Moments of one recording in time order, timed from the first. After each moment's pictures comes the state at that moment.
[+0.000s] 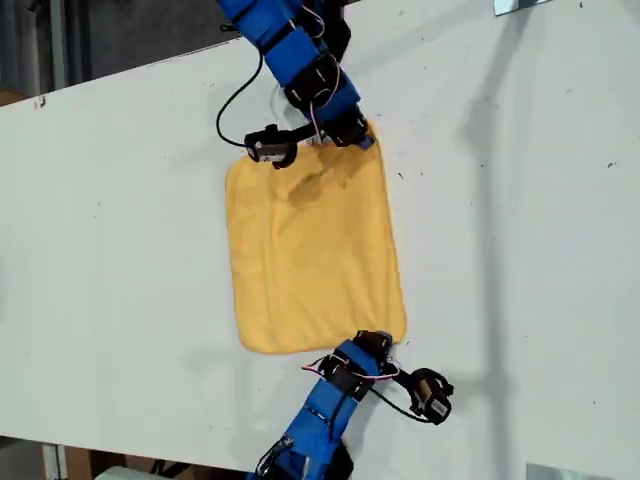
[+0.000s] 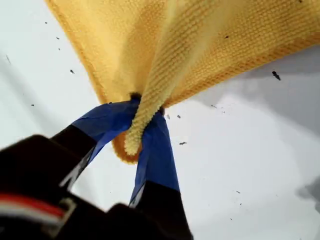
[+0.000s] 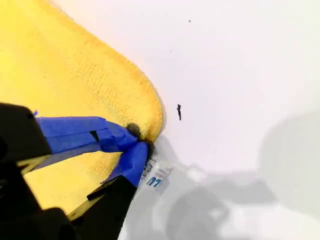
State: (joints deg) arm 0 23.6 78.2 101.9 61.7 -103.7; arm 1 -26.9 117.9 136.3 61.7 92.2
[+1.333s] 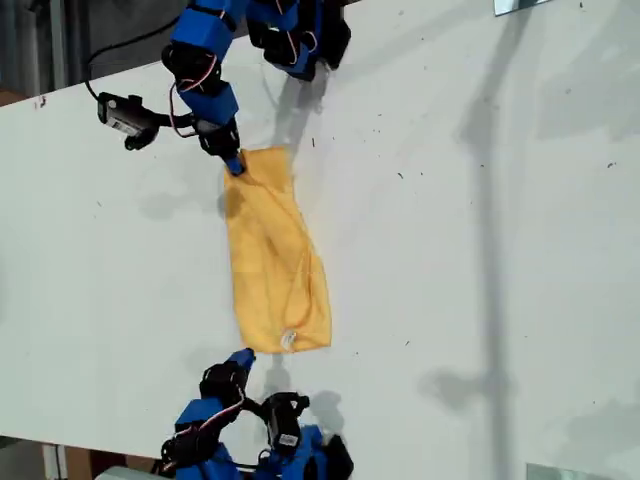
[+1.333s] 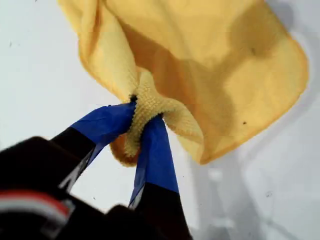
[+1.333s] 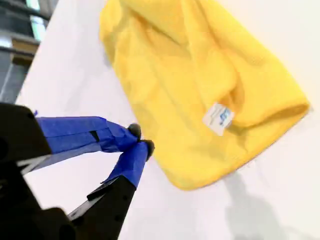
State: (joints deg) arm 0 -27.6 122.0 104.9 79.3 -65.2; arm 1 27.3 129.2 115.7 69.2 46.7
